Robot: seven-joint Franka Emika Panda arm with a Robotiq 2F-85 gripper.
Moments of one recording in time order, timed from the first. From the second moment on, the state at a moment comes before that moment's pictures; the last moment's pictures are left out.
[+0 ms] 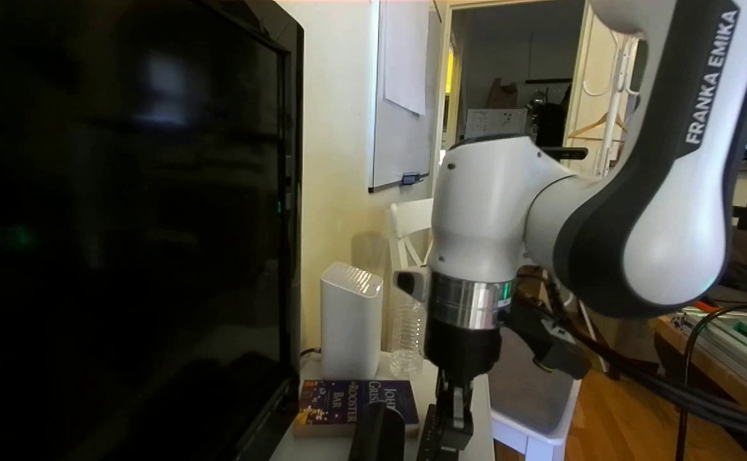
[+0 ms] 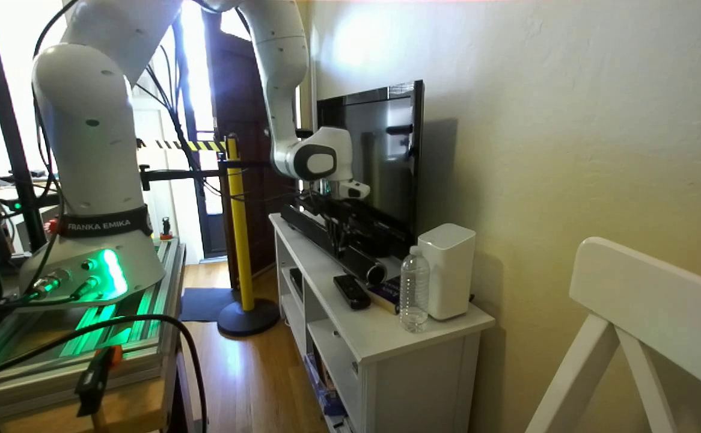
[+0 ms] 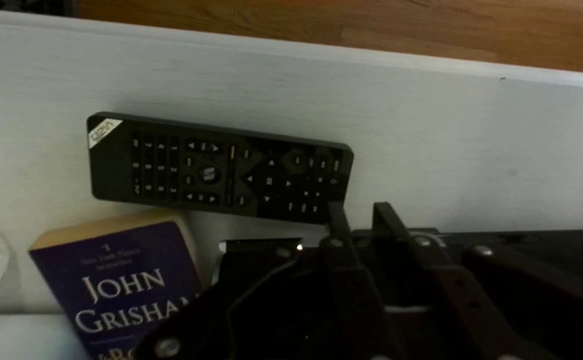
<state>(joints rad) 0.26 0.55 -0.03 -2.36 0.03 2.98 0.14</state>
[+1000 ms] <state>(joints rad) 0.61 -0.15 -0.48 -2.72 -0.38 3.07 0.31</state>
